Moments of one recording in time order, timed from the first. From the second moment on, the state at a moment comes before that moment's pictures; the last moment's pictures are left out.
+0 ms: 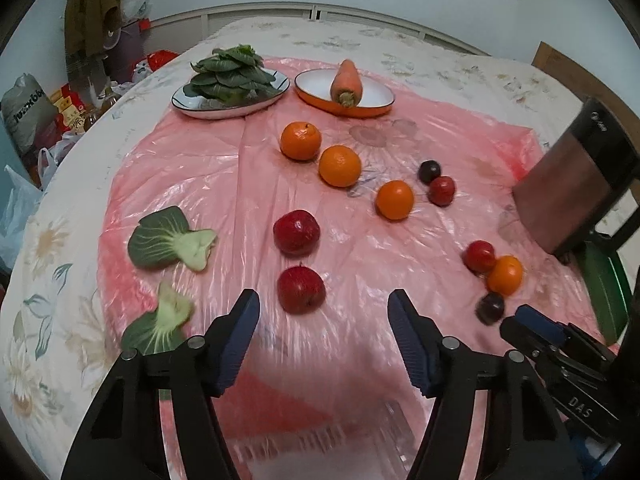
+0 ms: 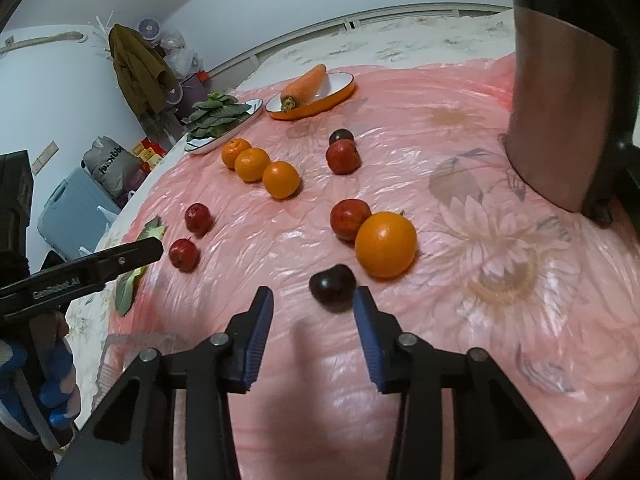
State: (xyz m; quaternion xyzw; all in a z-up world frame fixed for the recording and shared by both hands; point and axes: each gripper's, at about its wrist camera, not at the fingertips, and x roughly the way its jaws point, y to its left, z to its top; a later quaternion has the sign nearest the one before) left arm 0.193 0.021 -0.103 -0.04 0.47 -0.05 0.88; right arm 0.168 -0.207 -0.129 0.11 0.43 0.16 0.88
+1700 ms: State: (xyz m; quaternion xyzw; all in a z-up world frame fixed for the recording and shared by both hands) left arm 0.151 -0.006 -0.079 -0.07 0.45 -0.07 0.89; right arm 0.088 -0.286 -0.076 0.10 0.38 0.12 0.91
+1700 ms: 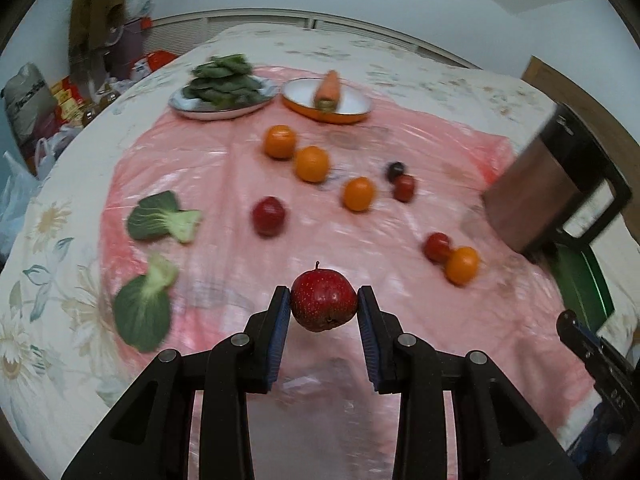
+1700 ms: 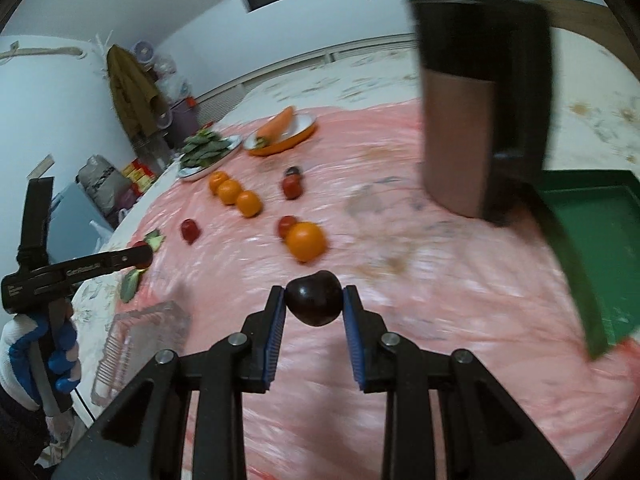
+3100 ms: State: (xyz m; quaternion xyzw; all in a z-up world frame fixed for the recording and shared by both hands) left arm 0.130 -0.467 -0.090 0.14 0.49 -0.38 0.77; right arm 0.084 -0.614 -0.110 0.12 0.37 -0.15 0.91
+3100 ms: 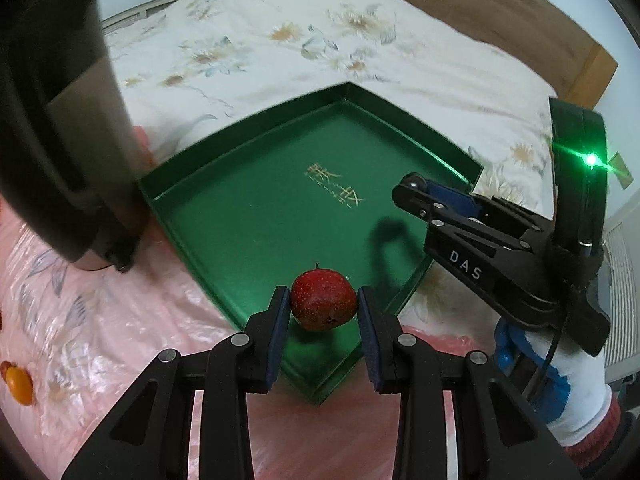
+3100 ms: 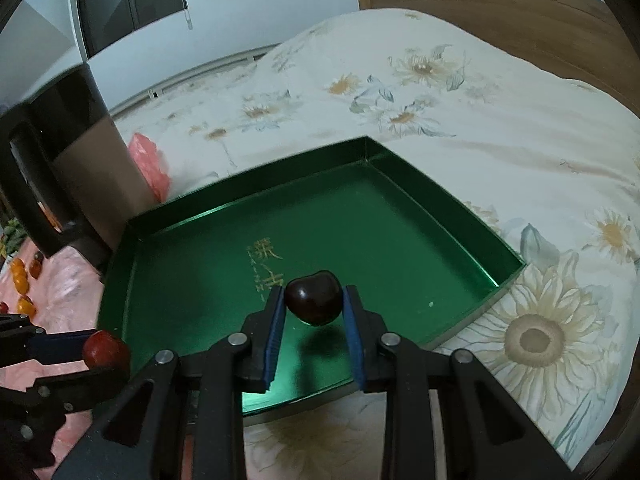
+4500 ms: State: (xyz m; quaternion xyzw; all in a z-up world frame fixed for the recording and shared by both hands) left arm 0.082 -0.371 -0.029 0.13 0.44 -0.34 0.82; right arm 0.018 -0.537 -0.023 0.08 0.32 -0.15 0.93
